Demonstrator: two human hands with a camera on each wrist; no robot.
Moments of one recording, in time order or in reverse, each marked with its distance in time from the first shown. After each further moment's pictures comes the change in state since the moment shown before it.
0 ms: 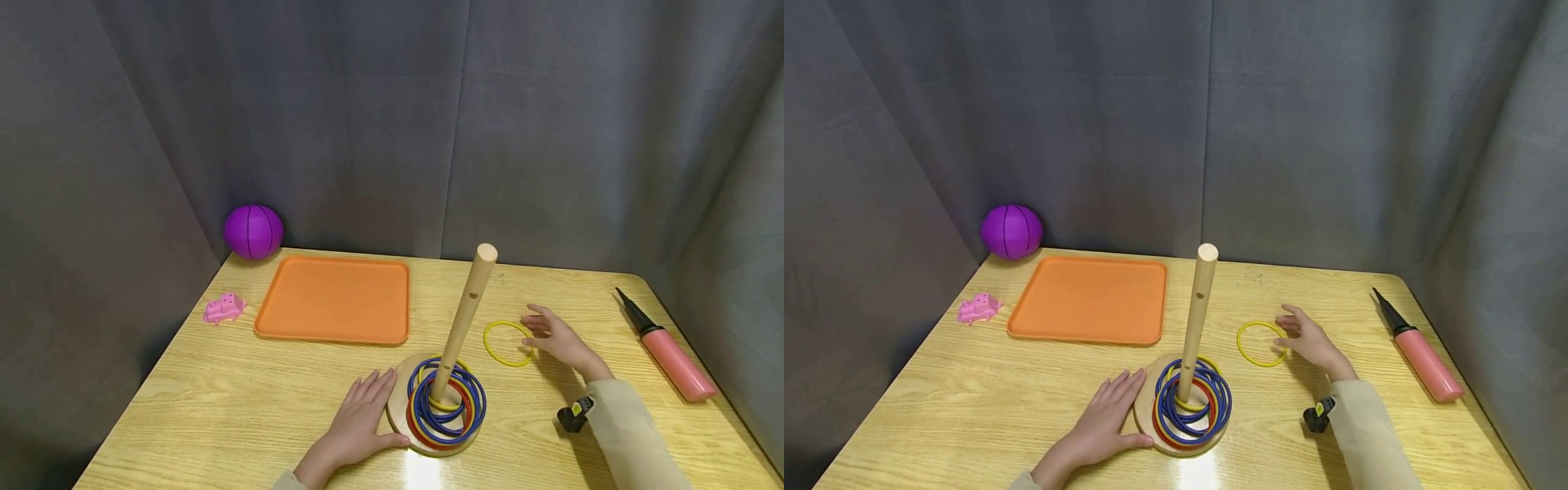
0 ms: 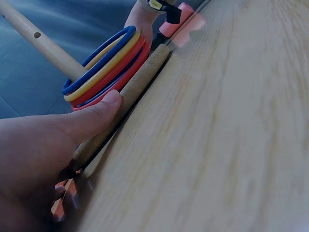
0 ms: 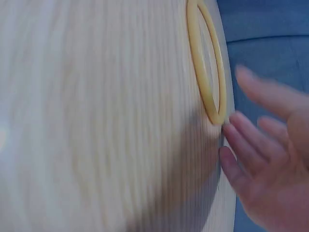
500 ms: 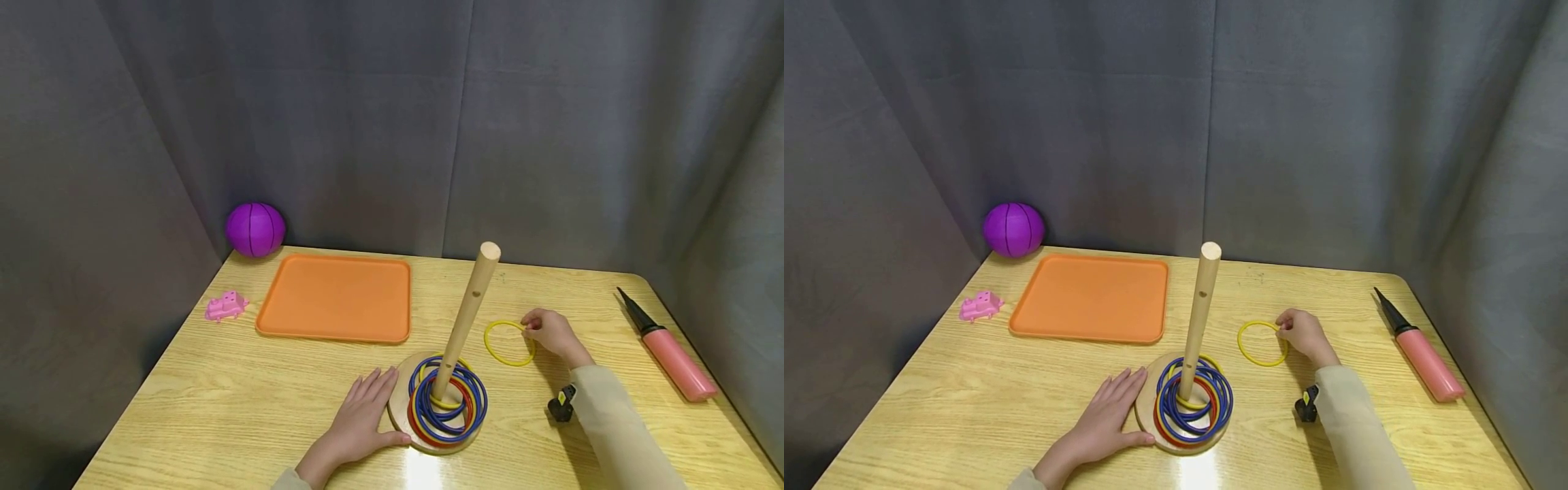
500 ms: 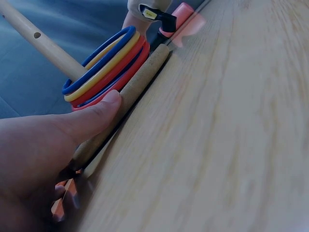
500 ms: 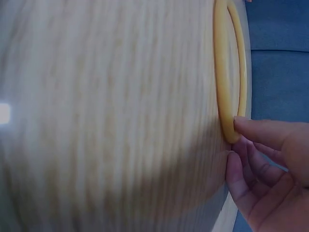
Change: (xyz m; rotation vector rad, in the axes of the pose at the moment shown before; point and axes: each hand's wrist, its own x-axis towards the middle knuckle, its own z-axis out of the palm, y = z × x) left_hand 0.000 -0.003 0.003 -0.003 0.009 0.011; right_hand 0.022 -0.001 0.008 -0.277 0.144 0.123
